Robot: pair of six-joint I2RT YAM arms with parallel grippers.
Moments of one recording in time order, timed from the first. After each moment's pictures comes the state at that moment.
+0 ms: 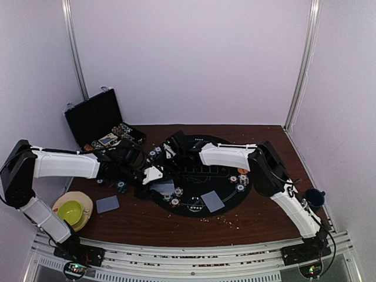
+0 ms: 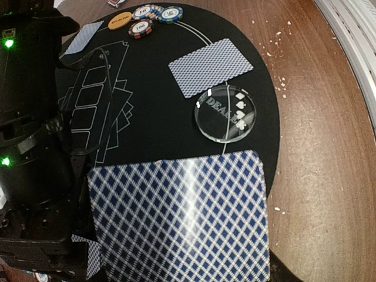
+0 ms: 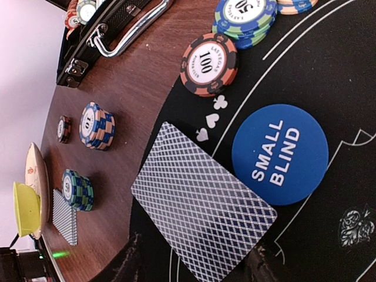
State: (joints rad) left arm -0.69 1.53 0.86 -0.22 0.45 0.78; right arm 0.86 2.57 2.16 -0.36 -0.31 0.63
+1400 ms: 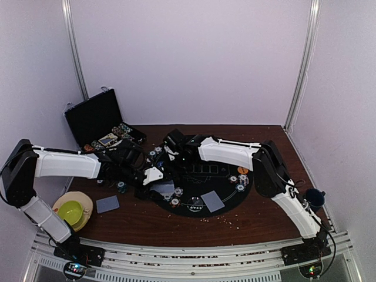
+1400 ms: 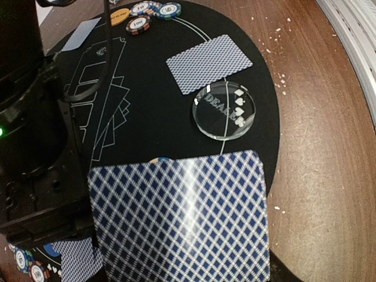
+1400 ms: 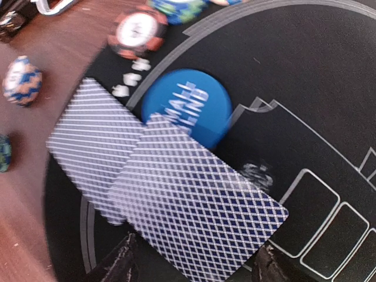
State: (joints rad) left arm -0.69 1.55 0.86 -0.22 0.45 0.78; right arm 0.90 2.54 2.24 -0.69 0.00 0.34
